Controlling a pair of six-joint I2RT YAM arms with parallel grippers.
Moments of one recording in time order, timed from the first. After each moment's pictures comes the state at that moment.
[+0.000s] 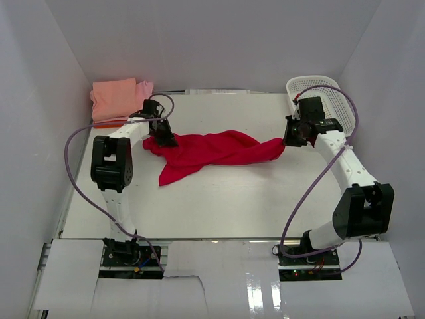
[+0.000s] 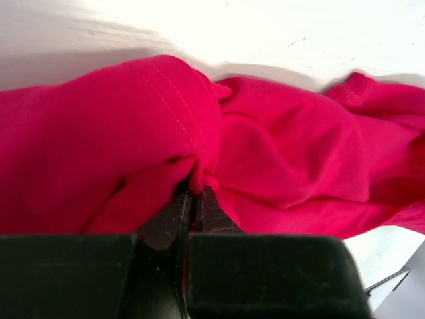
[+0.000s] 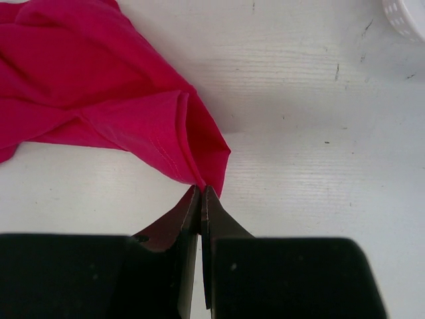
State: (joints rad) left arm -0.13 2.05 1.52 -0.54 0.32 -0.49; right arm 0.16 1.47 1.28 -0.71 -0.10 0.23
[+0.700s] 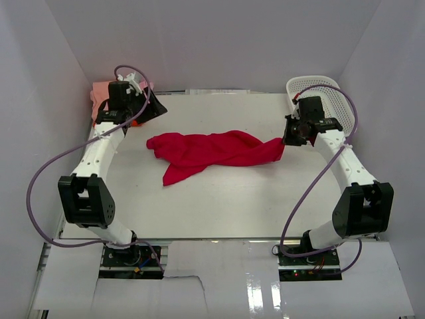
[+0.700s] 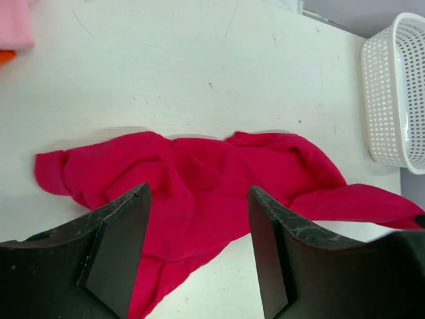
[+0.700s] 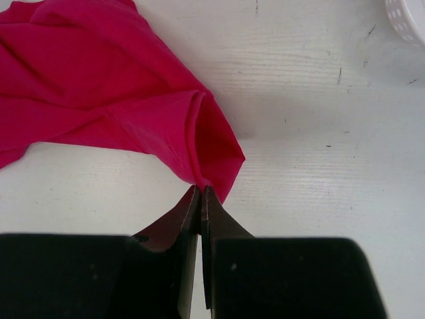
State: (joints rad) left arm -0.07 1.62 1.45 -0.40 0.30 -0.45; right arm 0.16 1.48 1.29 -0.70 -0.11 0.22
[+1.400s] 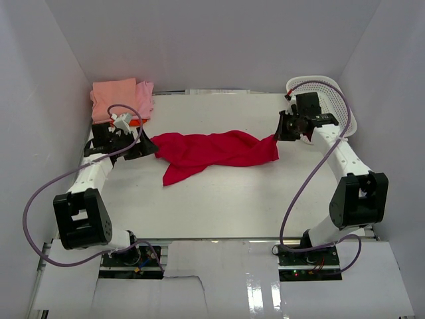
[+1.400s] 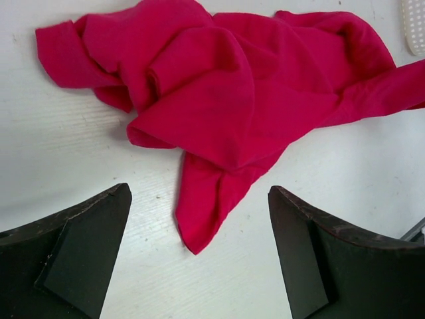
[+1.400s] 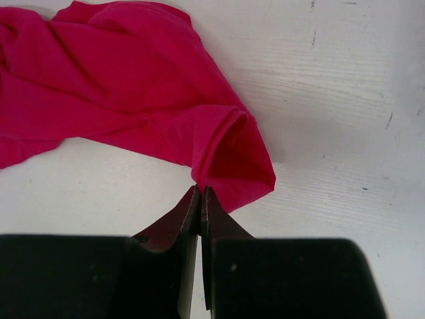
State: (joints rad) left arm 0.18 1.41 0.93 -0.29 0.67 -0.15; right arm 0.16 1.56 1.33 -0.65 -0.25 0.17
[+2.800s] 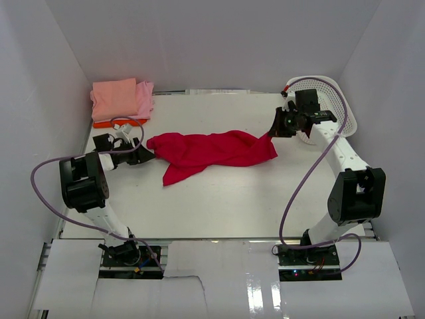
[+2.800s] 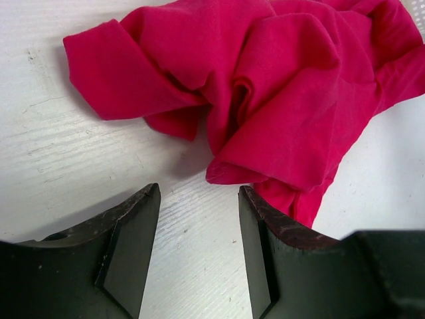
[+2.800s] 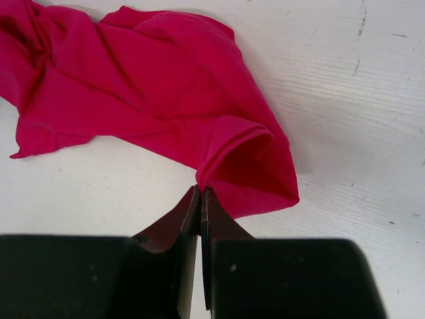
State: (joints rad) left arm 0.29 1.80 0.86 0.15 0.92 -0.03; right arm 0.16 1.61 1.38 -0.62 -0.38 0.15
